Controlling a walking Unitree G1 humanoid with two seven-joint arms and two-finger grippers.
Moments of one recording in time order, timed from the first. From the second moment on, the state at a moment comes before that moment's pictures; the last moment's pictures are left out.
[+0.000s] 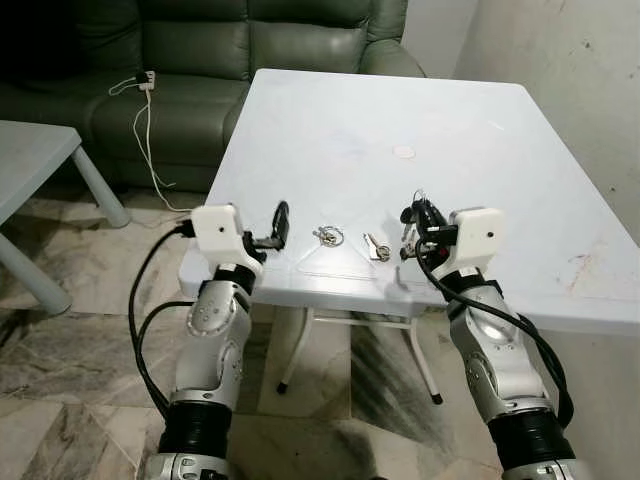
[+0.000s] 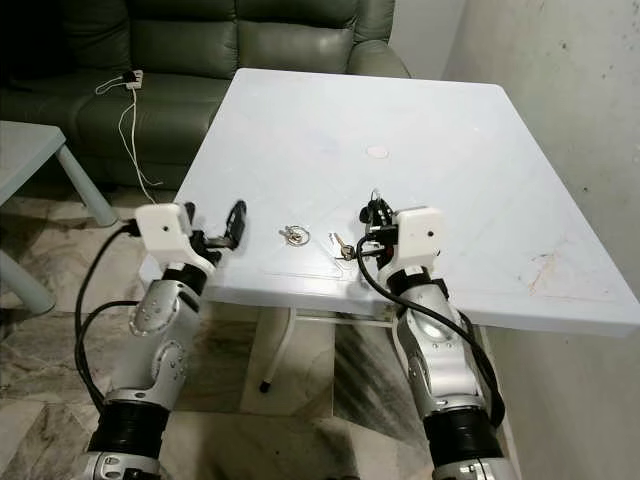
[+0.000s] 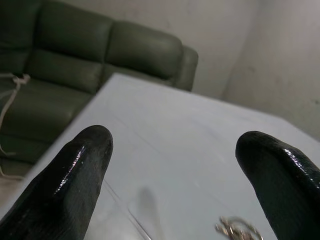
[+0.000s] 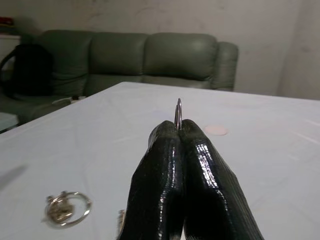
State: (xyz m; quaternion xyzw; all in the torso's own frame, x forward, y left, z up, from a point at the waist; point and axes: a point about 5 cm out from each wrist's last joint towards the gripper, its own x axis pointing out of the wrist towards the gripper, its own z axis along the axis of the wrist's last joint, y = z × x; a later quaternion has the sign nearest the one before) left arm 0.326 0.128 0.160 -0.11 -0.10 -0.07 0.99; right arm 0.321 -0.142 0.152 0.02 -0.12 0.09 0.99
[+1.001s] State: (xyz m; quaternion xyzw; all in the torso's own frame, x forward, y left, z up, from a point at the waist) left arm 0.324 0.147 0.156 -0.12 -0.10 -0.05 0.99; right arm 0.315 -0.153 0.135 0.02 -0.08 0.08 0.99
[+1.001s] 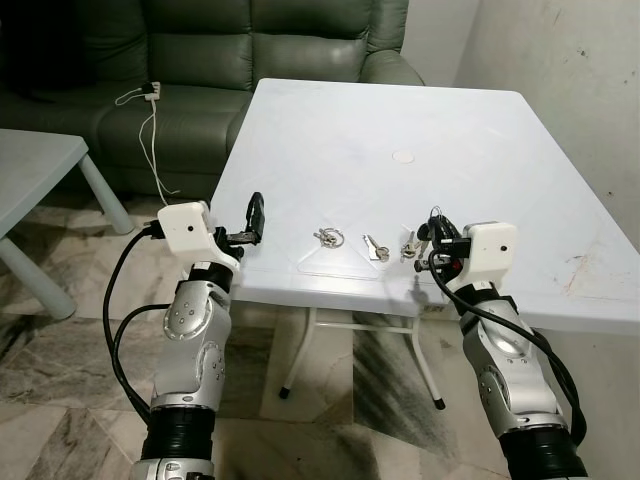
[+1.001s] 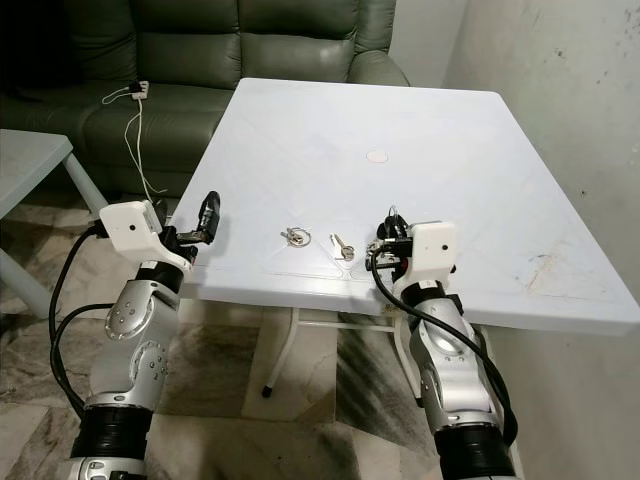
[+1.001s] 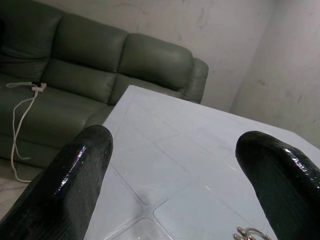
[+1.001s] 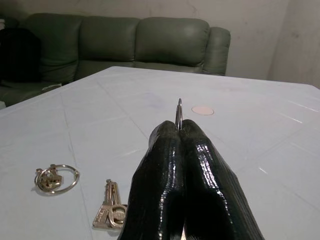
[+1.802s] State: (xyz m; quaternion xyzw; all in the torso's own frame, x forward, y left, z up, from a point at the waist) left arm 0.325 0.149 0.156 -0.12 -0.10 -0.04 0.99; right arm 0.316 -0.155 0.133 0.01 -0.06 0.08 0.99
